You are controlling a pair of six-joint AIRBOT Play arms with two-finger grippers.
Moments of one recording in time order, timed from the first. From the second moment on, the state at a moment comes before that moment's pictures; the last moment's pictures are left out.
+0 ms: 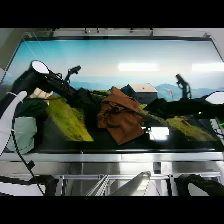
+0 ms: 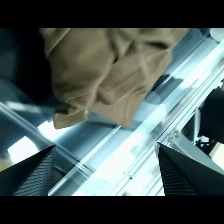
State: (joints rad) left arm -0.12 -1.64 1.31 0.78 -1.48 -1.21; right arm 0.03 -1.15 0.75 -0.58 1.10 1.21
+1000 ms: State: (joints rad) left arm -0.30 -1.89 1.48 0.76 -1.38 -1.19; right arm 0.20 -1.48 0.71 -0.35 0.91 1.05
